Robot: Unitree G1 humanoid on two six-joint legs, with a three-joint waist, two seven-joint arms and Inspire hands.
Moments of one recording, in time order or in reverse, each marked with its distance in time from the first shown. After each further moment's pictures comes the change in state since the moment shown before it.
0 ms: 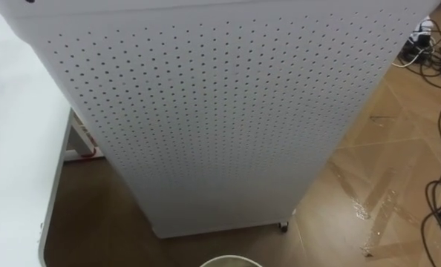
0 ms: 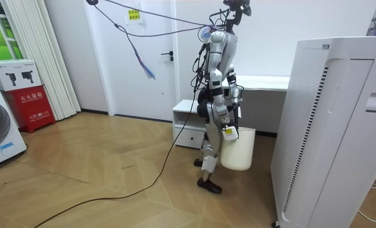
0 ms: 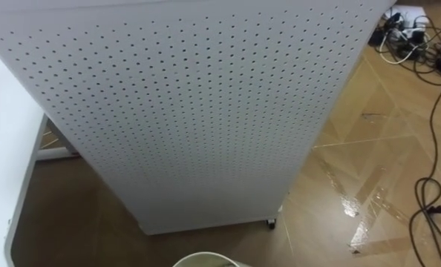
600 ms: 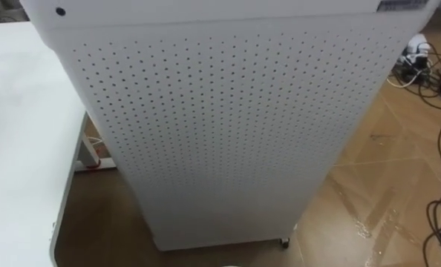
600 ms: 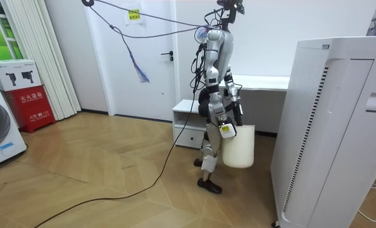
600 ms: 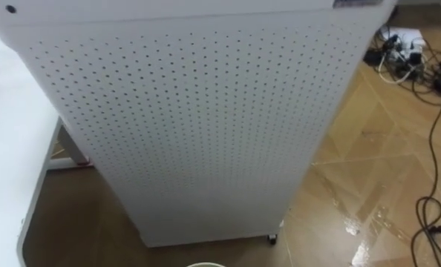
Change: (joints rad) left arm 0.084 -0.012 0.190 0.130 -0.236 -0.094 0.043; right arm 0.119 -0.002 -0.024 0.000 0.078 -0.030 0.027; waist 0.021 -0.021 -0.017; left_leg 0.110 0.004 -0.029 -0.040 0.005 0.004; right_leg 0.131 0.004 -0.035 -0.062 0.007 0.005
